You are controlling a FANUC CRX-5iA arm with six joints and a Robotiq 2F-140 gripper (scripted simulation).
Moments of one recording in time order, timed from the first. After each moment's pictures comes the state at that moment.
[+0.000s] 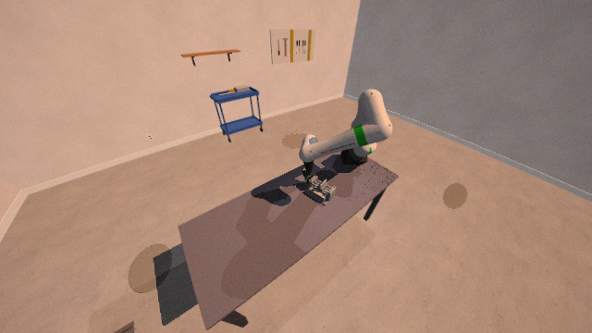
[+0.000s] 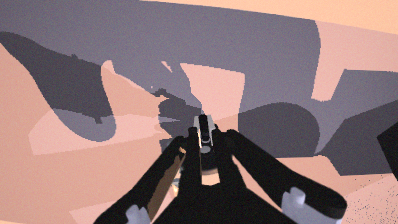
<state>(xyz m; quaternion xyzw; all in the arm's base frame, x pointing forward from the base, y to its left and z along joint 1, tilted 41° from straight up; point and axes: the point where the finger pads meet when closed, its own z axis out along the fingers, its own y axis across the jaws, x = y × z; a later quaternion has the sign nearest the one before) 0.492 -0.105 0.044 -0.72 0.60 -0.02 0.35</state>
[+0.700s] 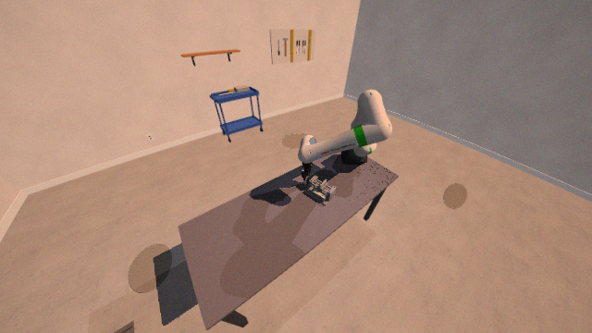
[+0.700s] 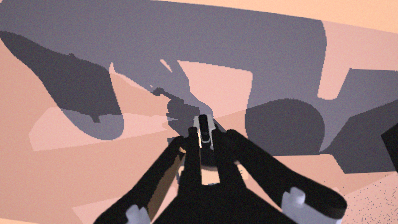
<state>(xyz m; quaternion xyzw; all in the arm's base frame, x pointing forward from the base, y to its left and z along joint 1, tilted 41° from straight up) 0.505 -0.106 0.057 -0.72 0.60 -0.02 0.35</state>
